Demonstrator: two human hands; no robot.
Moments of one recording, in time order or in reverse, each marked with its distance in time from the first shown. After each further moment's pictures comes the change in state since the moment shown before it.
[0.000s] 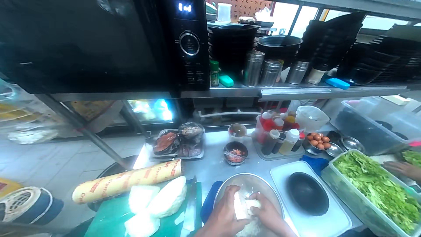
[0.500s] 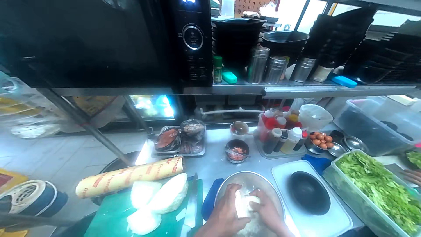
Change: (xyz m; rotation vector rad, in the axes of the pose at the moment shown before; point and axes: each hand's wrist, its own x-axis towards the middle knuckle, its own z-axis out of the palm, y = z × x) left_hand -0.004 0.001 0.001 -0.015 0.021 -0.004; right_hand -0.001 -0.008 0.010 0.076 0.094 0.020
